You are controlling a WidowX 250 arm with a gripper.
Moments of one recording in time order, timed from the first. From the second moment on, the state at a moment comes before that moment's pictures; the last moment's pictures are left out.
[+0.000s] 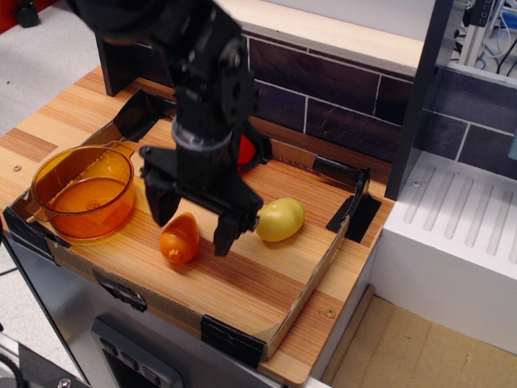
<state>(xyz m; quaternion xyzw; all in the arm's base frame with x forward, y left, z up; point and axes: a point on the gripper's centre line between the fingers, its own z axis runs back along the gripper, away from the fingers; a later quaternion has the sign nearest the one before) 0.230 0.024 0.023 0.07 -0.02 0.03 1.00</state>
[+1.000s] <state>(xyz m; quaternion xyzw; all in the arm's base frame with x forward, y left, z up) 0.232 0.029 -0.001 0.09 -0.01 0.02 1.00</state>
